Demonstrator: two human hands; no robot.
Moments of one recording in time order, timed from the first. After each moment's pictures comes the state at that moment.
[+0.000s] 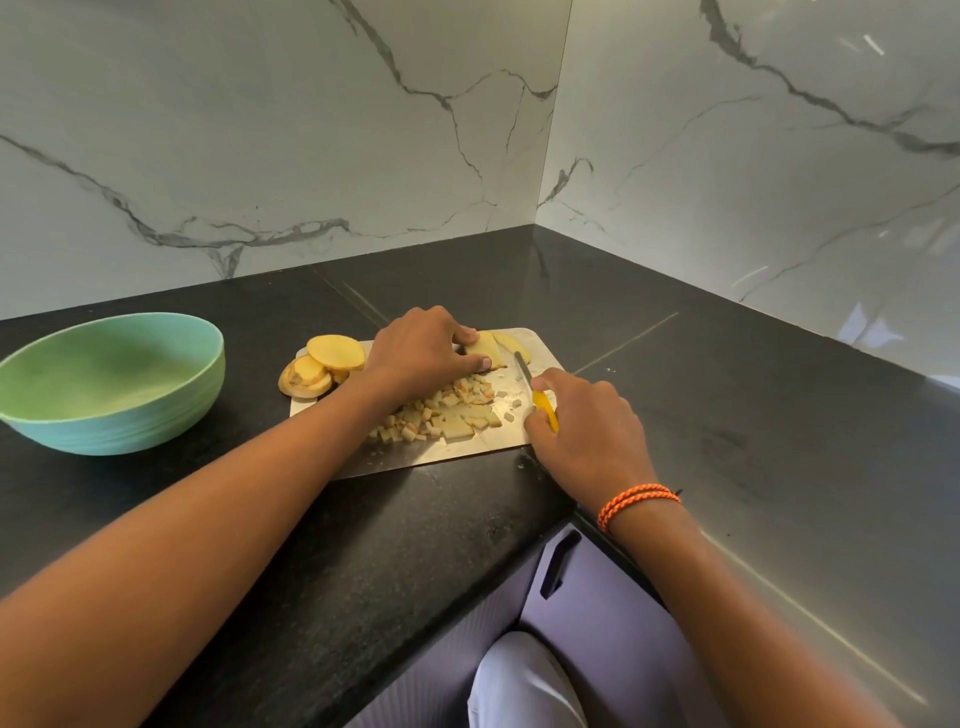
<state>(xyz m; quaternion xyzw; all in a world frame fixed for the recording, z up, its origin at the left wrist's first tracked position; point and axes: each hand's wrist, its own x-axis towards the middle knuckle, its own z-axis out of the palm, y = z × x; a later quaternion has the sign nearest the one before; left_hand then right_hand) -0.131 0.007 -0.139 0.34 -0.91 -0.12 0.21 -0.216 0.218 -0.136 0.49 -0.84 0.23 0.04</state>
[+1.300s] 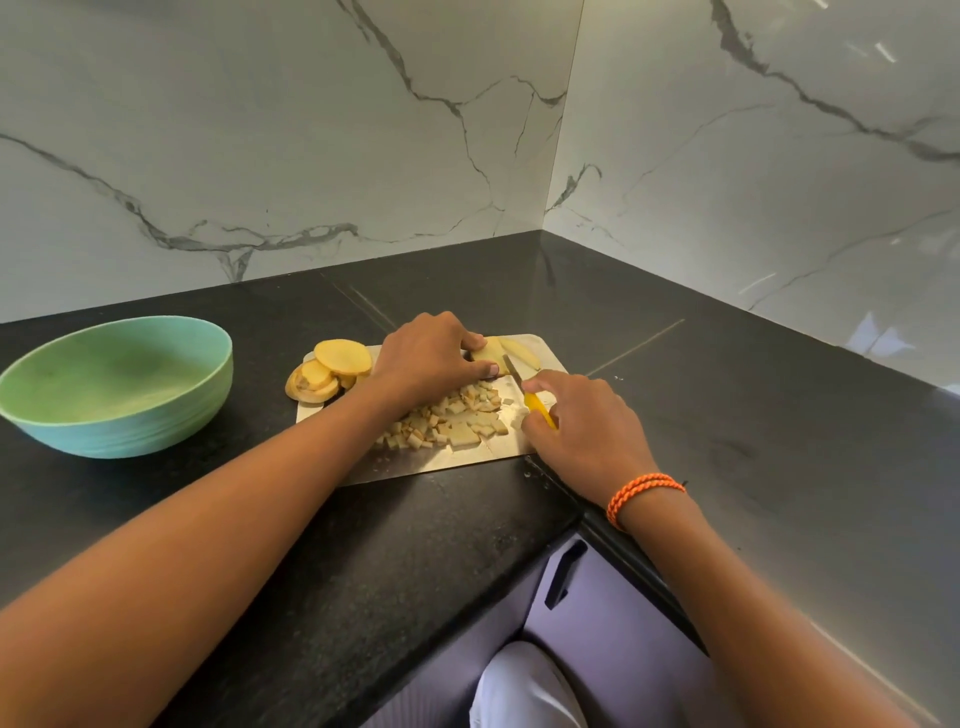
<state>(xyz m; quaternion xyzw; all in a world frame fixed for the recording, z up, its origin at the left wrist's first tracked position) -0.131 0.008 -0.139 0.35 -0.90 -0.12 0.21 -0.229 0.202 -0.138 0.53 -0.81 0.25 0.02</state>
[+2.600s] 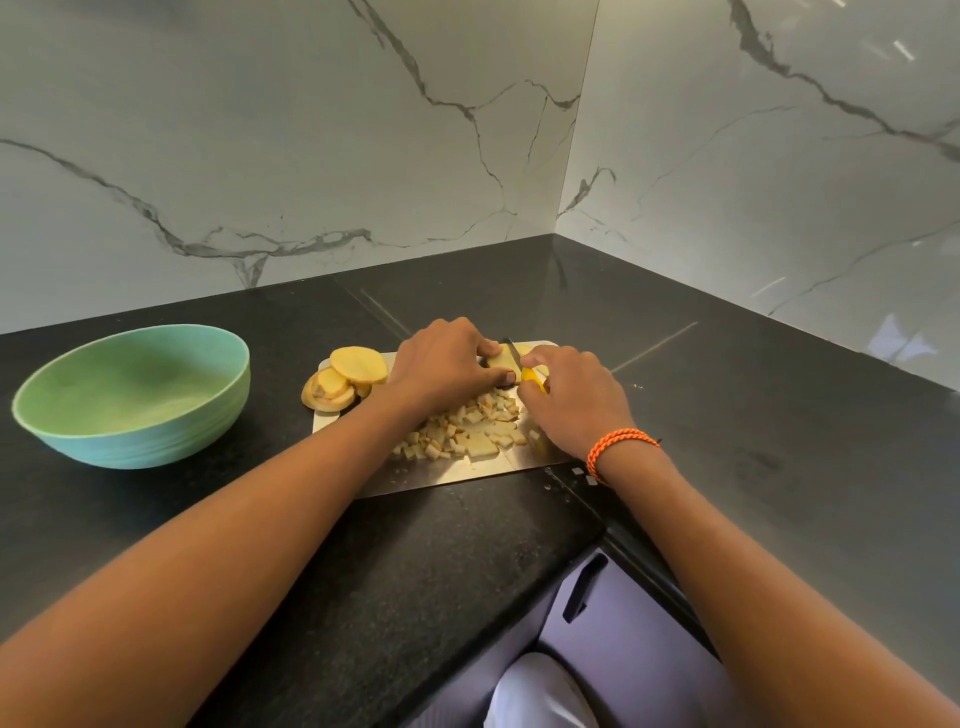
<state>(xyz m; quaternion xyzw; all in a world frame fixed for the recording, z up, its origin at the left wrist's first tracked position) -0.132 0.003 -0.140 0.35 -0.90 -0.12 0.22 -0.238 0.146 -0.136 0.52 -0.81 0.27 0.05</state>
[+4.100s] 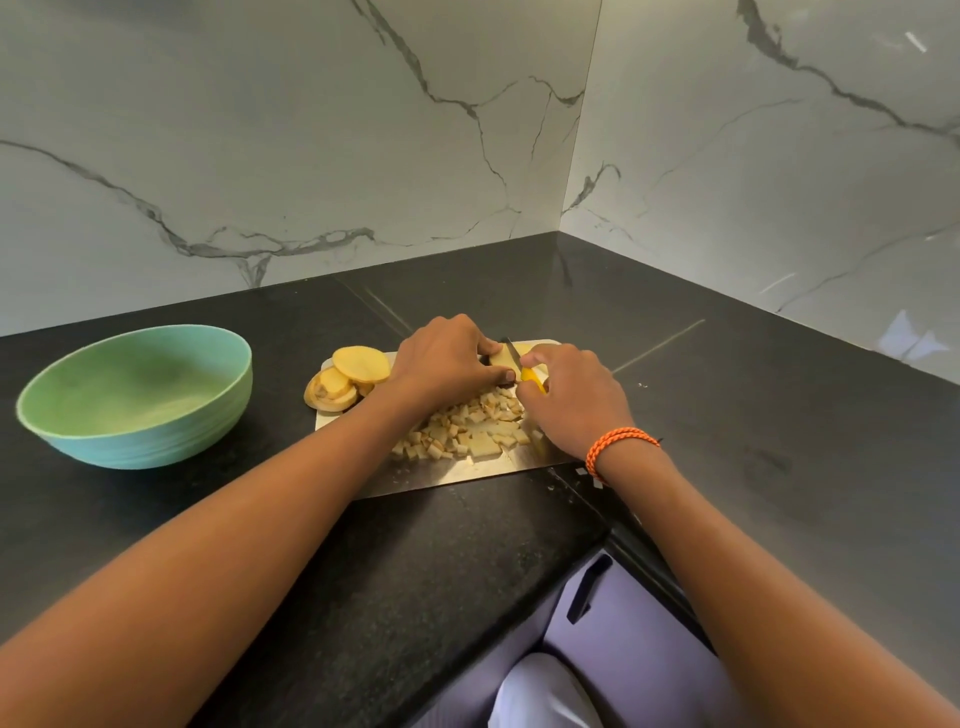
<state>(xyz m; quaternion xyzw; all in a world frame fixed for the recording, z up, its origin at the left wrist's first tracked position) -0.131 0.002 -0.137 0.36 -0.90 -0.13 0.21 -0.238 0.143 -0.138 0.51 -0.81 0.29 0.03</state>
